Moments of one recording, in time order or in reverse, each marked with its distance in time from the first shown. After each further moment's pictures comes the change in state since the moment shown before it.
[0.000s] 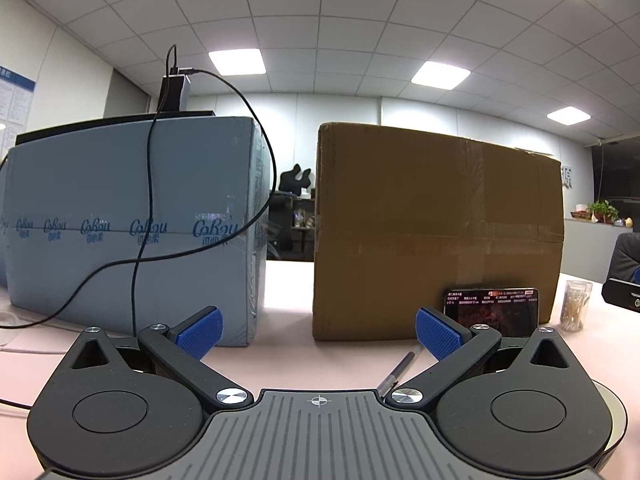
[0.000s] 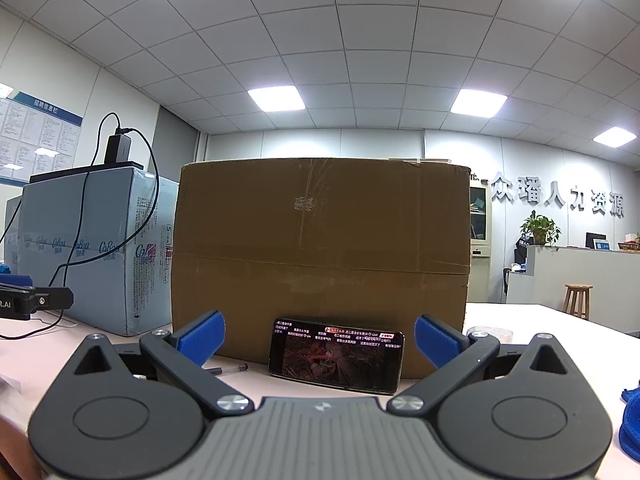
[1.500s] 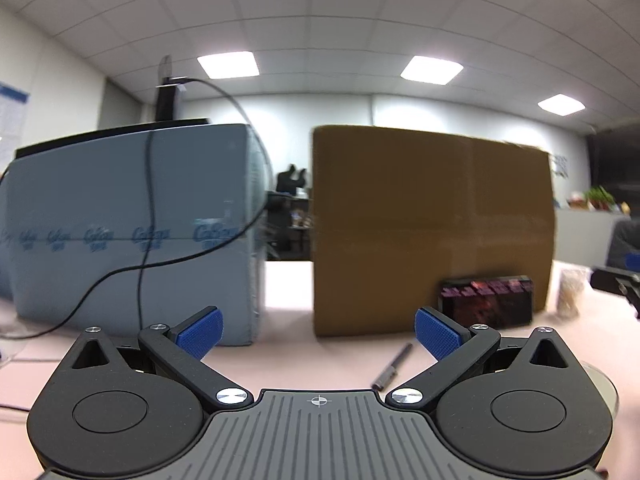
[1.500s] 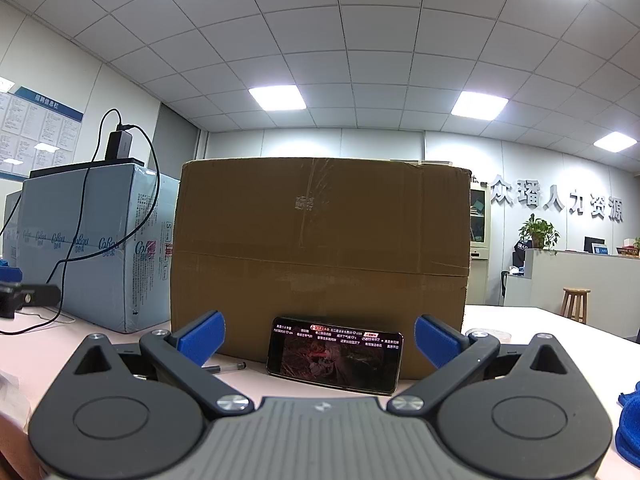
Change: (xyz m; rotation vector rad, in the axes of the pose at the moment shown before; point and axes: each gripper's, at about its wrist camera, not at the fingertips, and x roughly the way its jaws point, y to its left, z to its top) left arm -0.015 -0.005 0.001 0.067 0.016 -0.033; right arm -0.001 0.000 0.000 -0.006 0.004 -0.003
